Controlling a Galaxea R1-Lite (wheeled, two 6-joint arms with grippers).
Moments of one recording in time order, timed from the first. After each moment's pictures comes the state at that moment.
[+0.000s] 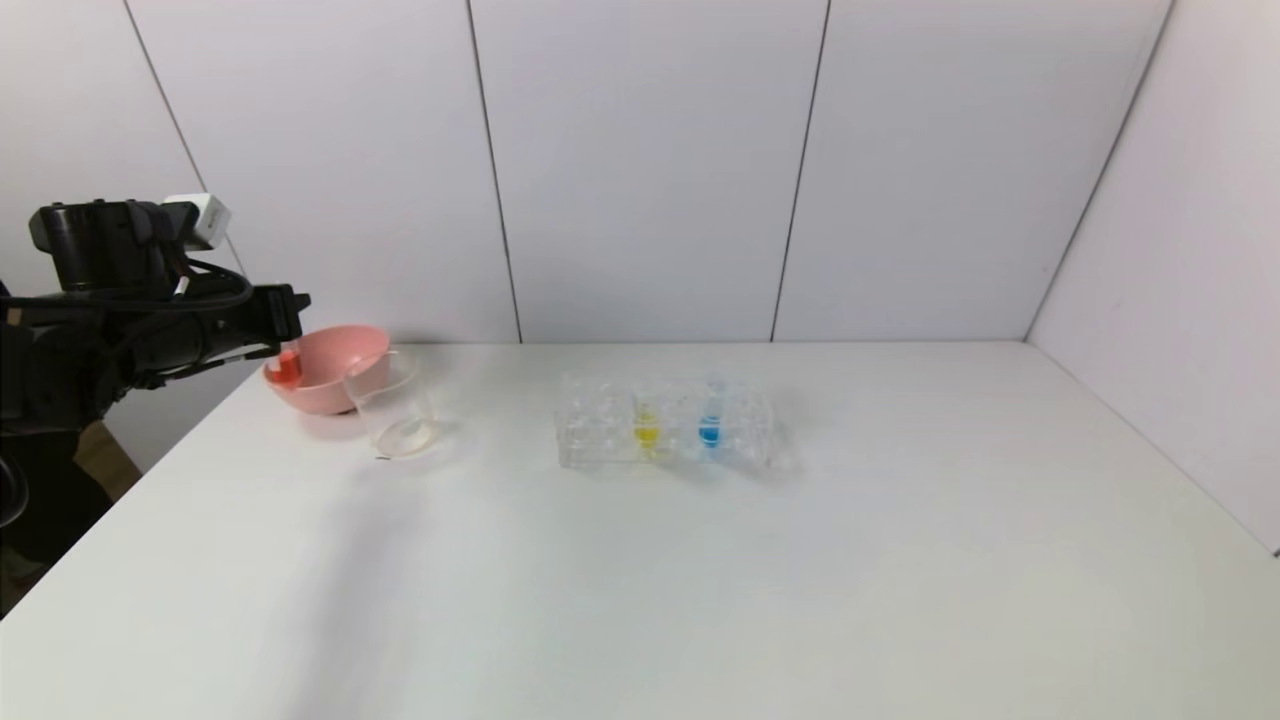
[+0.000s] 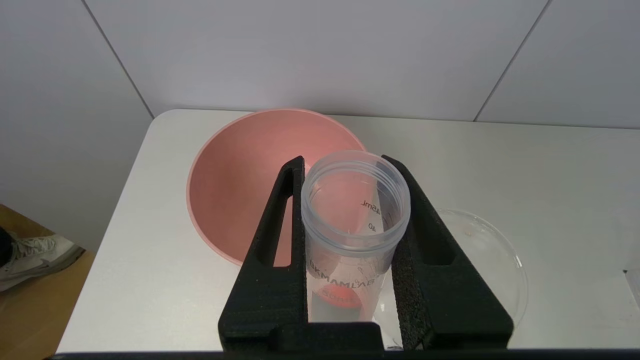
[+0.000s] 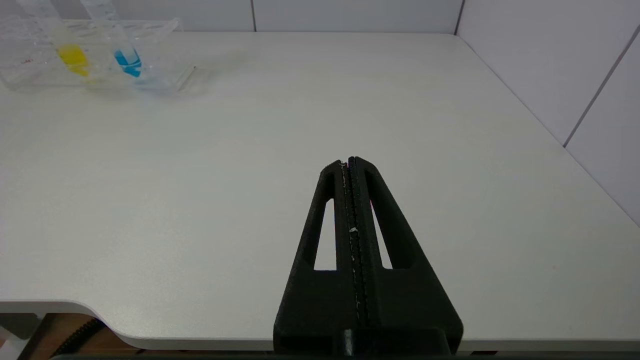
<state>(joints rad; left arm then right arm) 0.15 1.85 -1.10 -0.54 -0.14 -0.02 0.00 0.00 0.00 0.00 0.00 0.00</state>
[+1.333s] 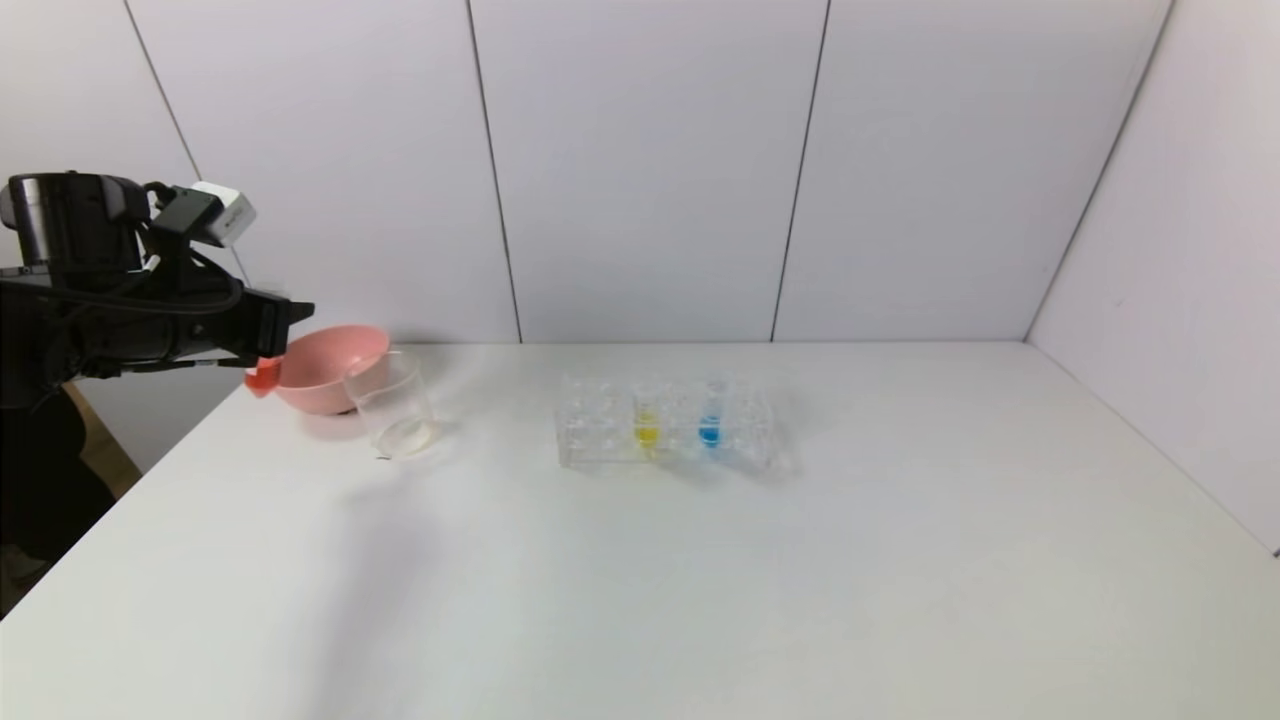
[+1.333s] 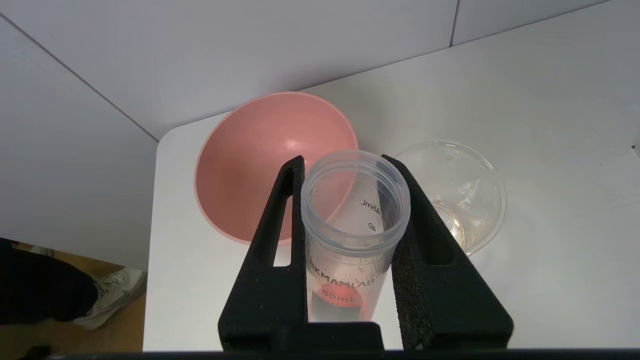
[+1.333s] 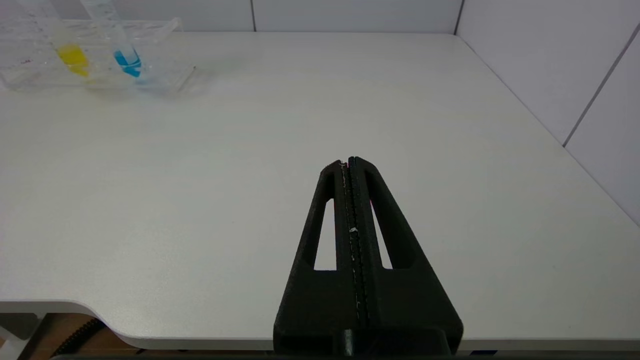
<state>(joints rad) 0.15 1.77 -1.14 -0.32 -0.24 0.29 0.00 0.00 0.00 0.00 0.00 0.00</state>
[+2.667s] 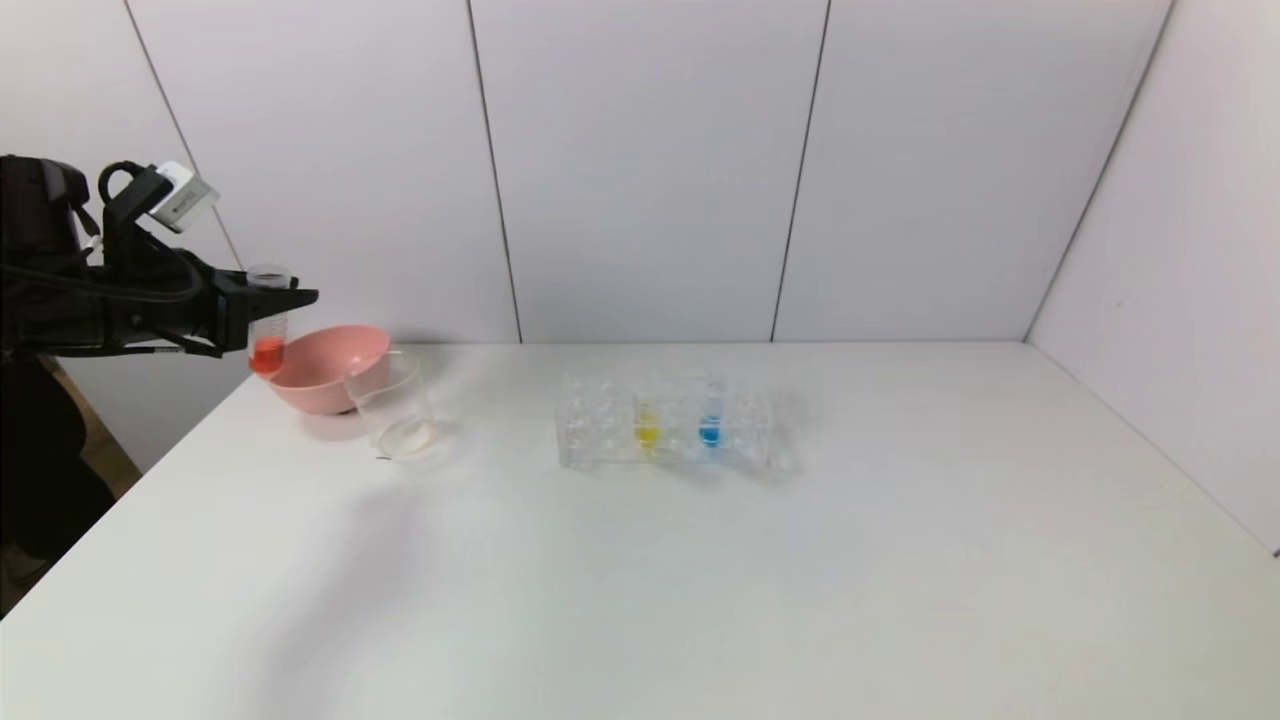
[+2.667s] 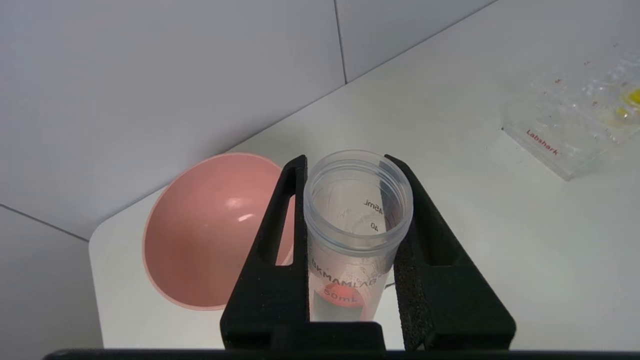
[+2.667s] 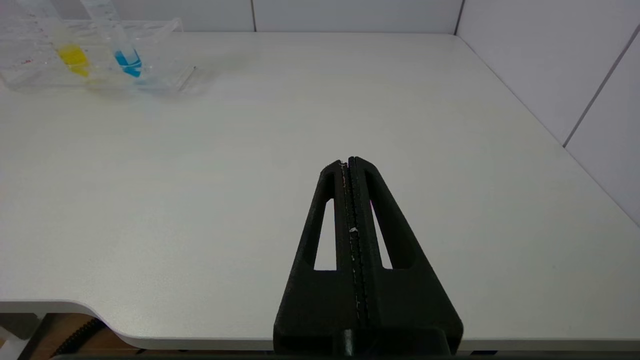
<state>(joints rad) 0.27 1.80 -1.26 -0.21 -0.73 0.44 0.00 0.00 0.00 0.00 0.00 0.00</state>
